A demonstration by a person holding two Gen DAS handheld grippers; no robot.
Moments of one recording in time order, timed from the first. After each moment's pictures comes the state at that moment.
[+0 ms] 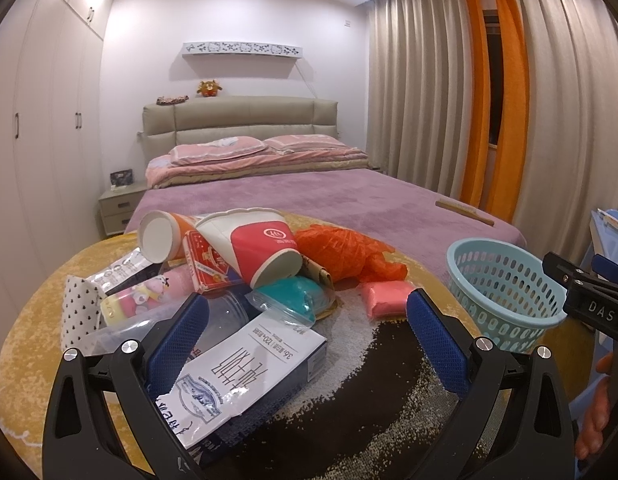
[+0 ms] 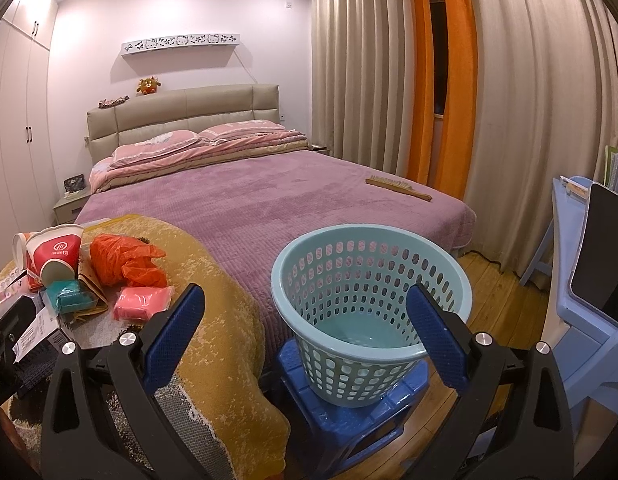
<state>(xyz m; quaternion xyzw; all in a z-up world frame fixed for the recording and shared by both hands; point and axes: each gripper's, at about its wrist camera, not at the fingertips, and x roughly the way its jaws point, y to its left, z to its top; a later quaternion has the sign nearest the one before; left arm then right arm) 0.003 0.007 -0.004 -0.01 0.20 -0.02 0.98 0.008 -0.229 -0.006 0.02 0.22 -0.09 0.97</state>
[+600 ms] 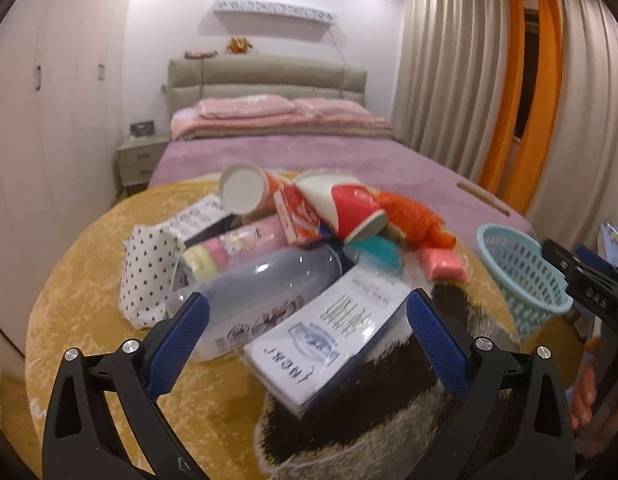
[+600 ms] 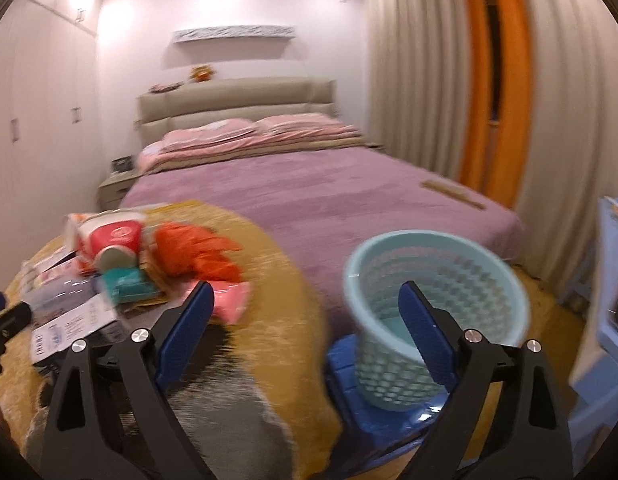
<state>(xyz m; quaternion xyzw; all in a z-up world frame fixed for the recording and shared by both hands) -0.019 0.086 0.002 -0.05 0.29 0.00 0.96 0.024 -0.181 -0.002 0.00 0.24 0.03 0.97</state>
